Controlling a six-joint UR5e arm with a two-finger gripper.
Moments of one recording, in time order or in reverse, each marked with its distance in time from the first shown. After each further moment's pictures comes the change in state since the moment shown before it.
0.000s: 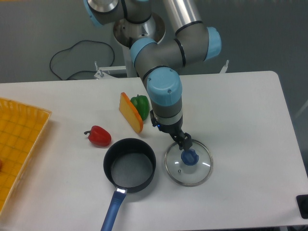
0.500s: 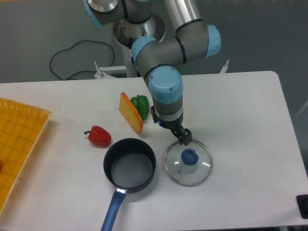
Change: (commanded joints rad) arm -0.005 0.038 -0.057 -0.046 0.012 -0.015
